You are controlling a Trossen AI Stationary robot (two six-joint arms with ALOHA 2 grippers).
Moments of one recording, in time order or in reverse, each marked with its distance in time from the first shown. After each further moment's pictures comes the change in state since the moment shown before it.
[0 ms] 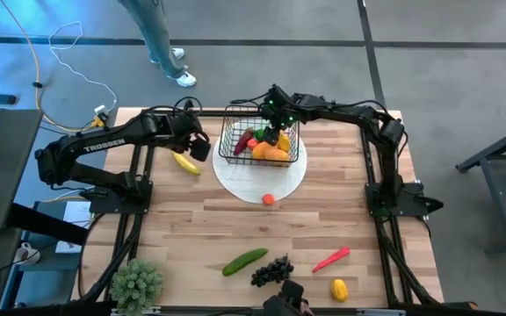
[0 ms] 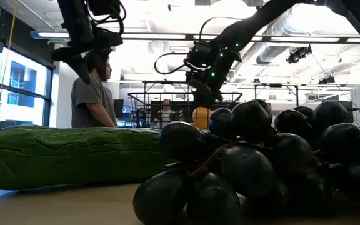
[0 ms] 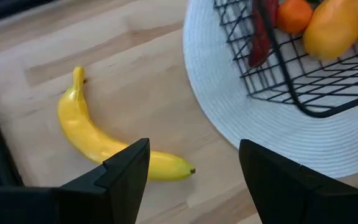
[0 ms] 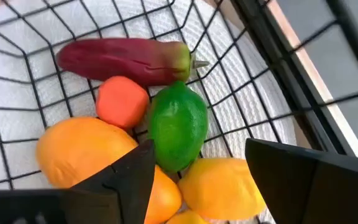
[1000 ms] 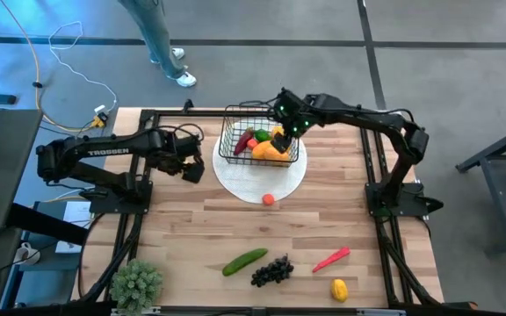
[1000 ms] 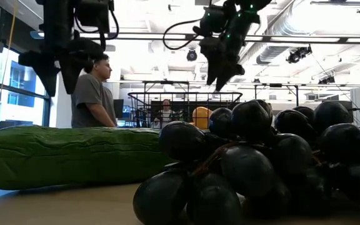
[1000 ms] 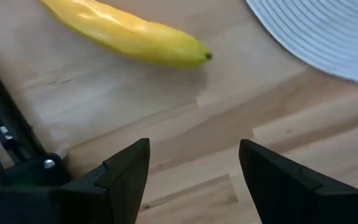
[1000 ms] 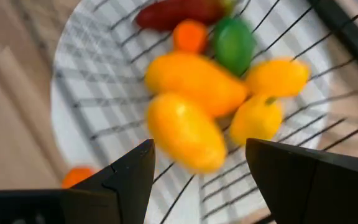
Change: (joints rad) left arm -0.147 0.000 -0.122 -0.148 0.186 -0.218; right arm 0.120 -0.242 0.000 -0.341 -0.005 0.335
